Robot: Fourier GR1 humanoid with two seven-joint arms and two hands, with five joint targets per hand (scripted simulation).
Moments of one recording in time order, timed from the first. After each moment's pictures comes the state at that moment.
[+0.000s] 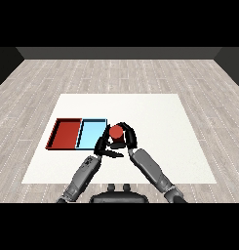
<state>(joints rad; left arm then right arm) -0.28 0.00 -0.39 -1.22 0.24 0.19 -0.35 -0.46 0.00 0.51 -1.31 -0.26 -0.53 -0.29</state>
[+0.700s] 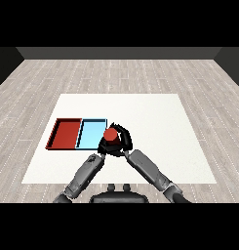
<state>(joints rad) -0.34 0.01 -0.47 -1.20 0.31 0.26 -0.37 -0.51 0.00 0.61 -1.26 -0.36 -0.59 -0.35</state>
